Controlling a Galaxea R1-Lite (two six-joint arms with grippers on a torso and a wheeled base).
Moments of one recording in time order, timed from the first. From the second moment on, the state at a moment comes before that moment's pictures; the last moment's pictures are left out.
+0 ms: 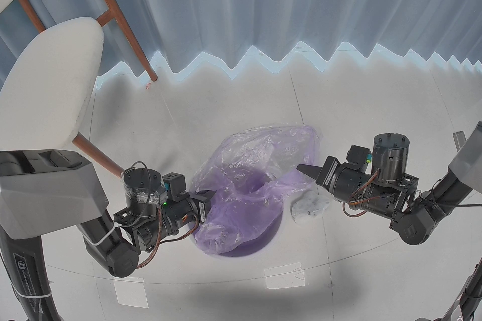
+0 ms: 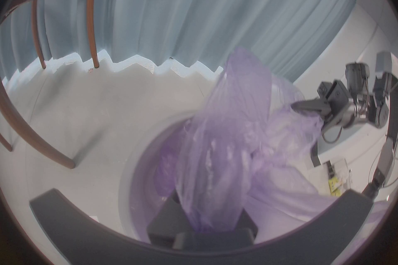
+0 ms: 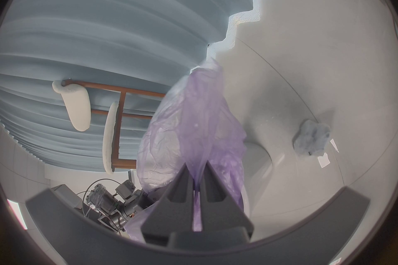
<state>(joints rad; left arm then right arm) -0.49 2.17 -0.58 -1.34 -0.09 -0.19 0.50 1.97 -0.68 -1.03 0.21 0.81</state>
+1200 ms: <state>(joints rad) -0.31 2.05 -0.69 -0.91 -0.06 -0.24 0.41 2.14 -1.11 -0.69 0.29 0.69</state>
